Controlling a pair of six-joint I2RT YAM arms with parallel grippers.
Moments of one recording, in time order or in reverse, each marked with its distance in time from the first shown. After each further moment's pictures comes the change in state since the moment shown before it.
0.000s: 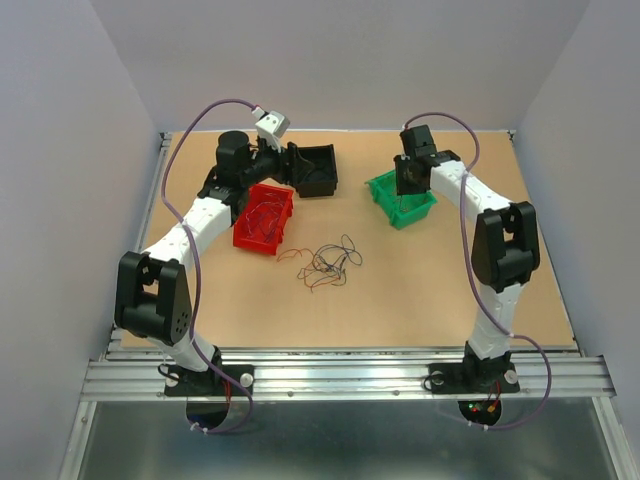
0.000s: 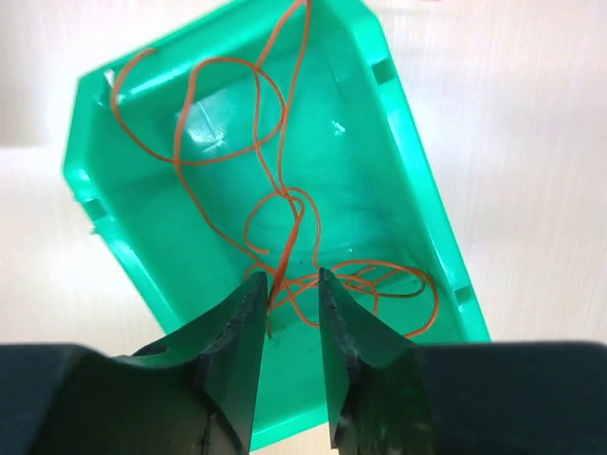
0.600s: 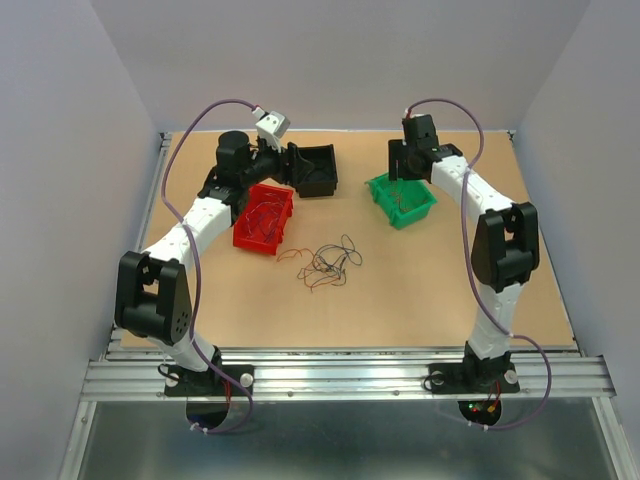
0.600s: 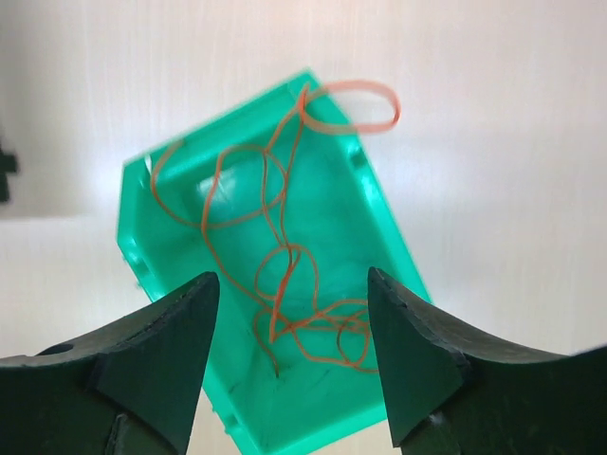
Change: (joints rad) left arm -0.001 0.002 0.000 0.000 -0.003 0.006; right arm 0.003 -0.017 0.033 0.072 0.034 0.005
